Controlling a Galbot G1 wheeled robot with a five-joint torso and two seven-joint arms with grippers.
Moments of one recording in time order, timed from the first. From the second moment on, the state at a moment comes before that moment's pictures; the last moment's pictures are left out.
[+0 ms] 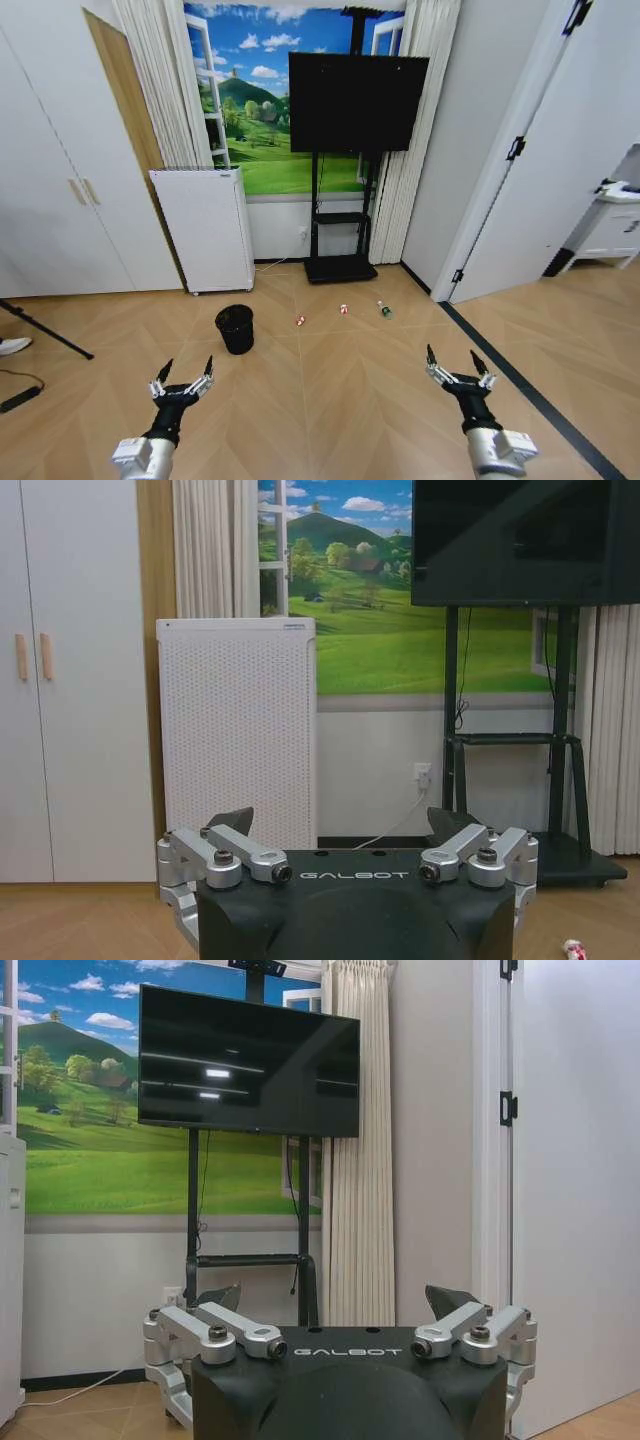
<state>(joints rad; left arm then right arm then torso) 1.80 -1.47 -0.76 -2.22 -0.22 0.00 0.04 -1.76 1.42 0.79 2.16 0.26 0.12 0.05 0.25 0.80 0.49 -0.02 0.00</state>
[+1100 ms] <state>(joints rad) 1.82 -1.48 -0.77 -2.24 -0.21 -0.01 0.04 -1.76 1.42 0.79 2.14 0.27 0.10 0.04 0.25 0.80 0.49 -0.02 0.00</state>
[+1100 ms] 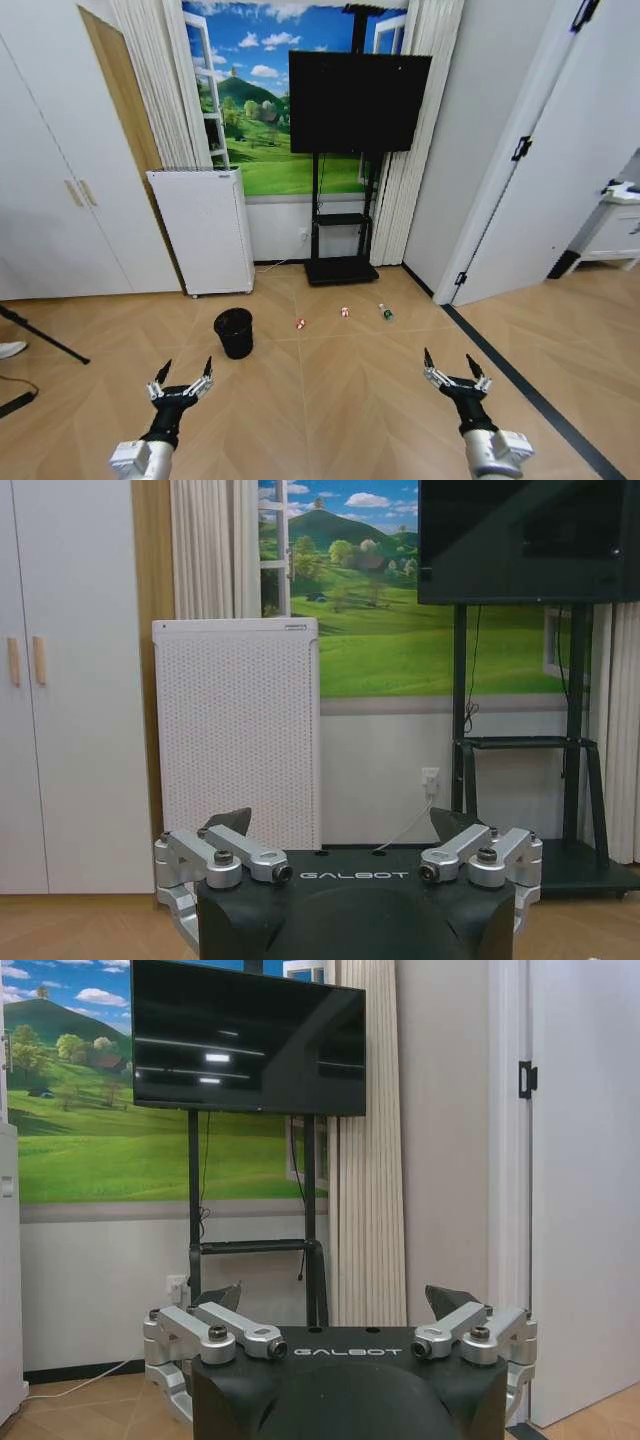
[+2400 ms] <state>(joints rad) 1.83 -1.50 -0.78 -2.24 -0.19 -0.03 0.04 -1.75 1.41 0.78 2.13 0.27 0.15 0.00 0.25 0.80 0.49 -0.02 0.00</state>
